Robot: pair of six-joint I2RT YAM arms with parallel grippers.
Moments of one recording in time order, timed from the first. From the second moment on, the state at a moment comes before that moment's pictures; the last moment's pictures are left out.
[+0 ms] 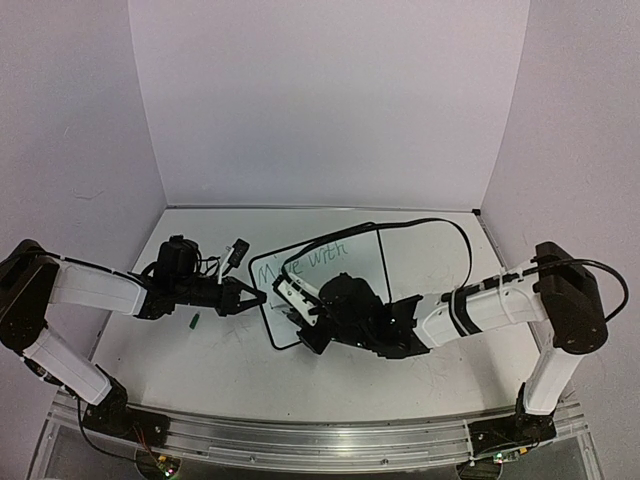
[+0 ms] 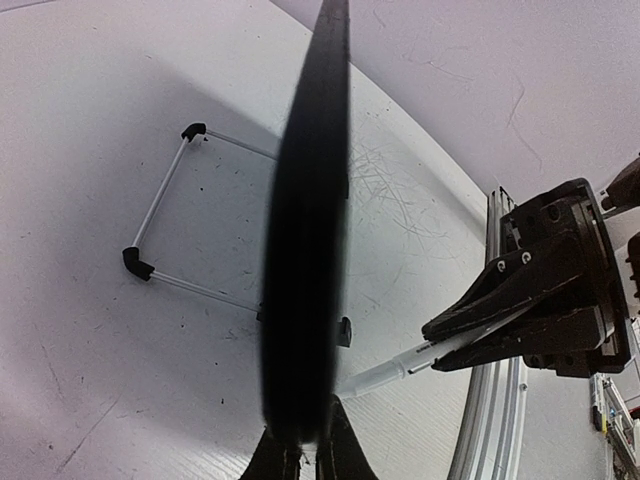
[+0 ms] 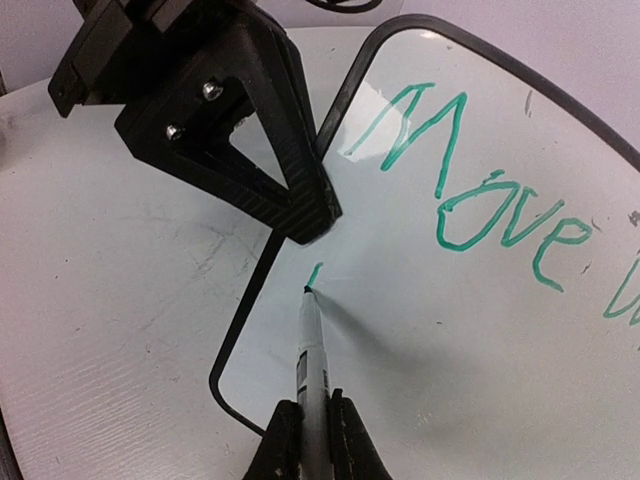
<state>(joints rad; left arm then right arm) -0.54 1.46 0.58 0.38 0.71 -0.23 1.18 1.81 1.06 0.25 0.25 -0.10</state>
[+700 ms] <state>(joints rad) -0.54 1.46 0.58 0.38 0.71 -0.23 1.18 1.81 1.00 0.22 0.20 -0.05</state>
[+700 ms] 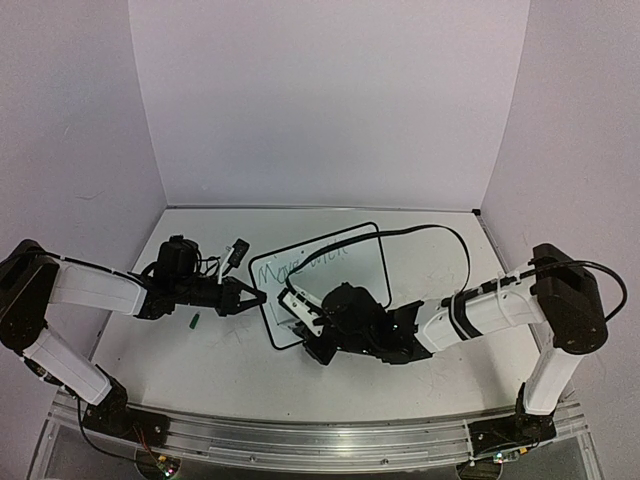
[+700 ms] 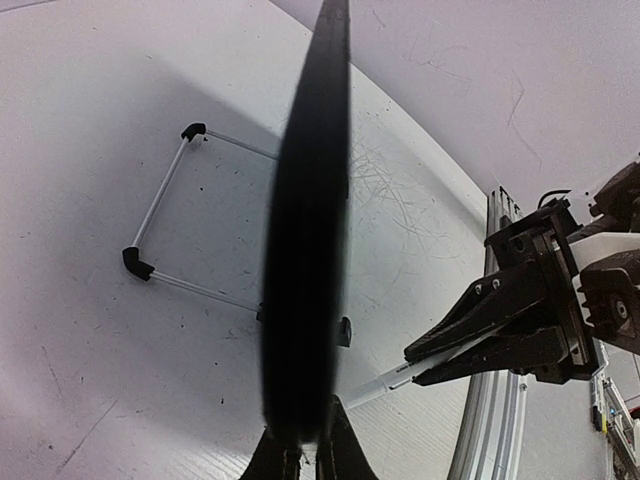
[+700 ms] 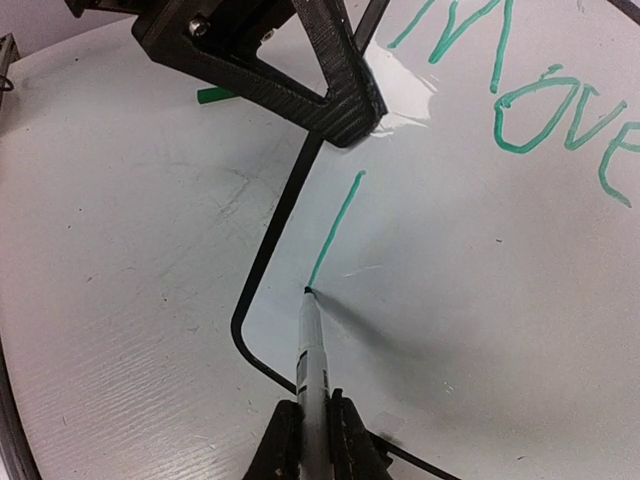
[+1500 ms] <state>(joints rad) -0.54 1.45 0.58 0.37 0.71 -0.23 1.15 1.79 1.04 0.28 0.19 -0.04</state>
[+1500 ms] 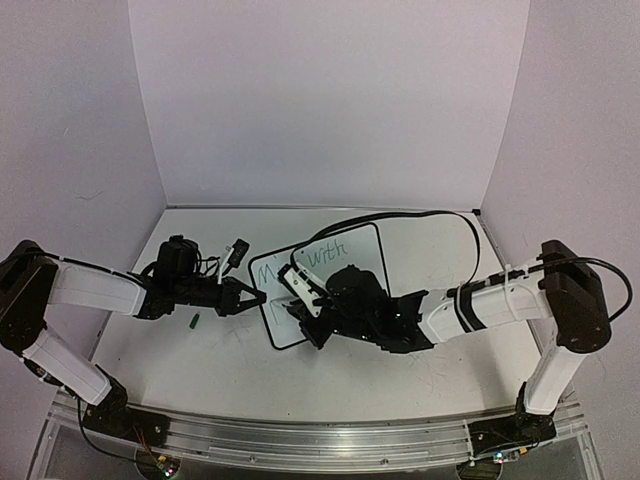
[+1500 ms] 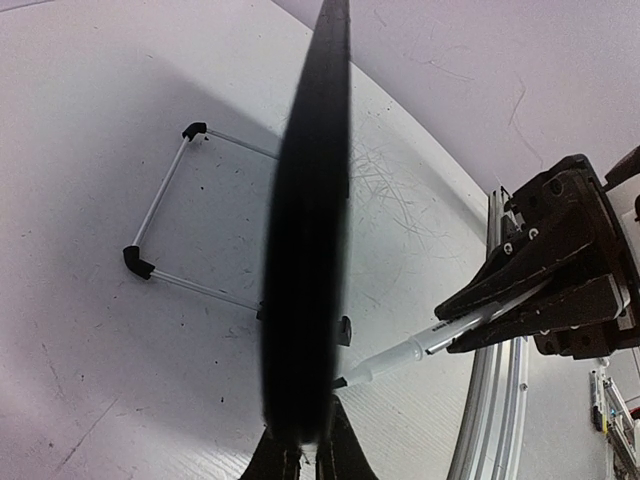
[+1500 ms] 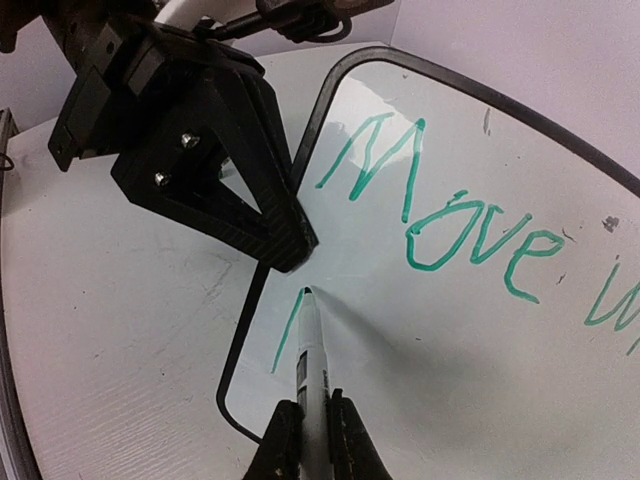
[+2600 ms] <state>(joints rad) -0.54 1.45 0.58 0.37 0.70 -0.23 1.16 1.80 1.04 0.29 0.26 0.00</state>
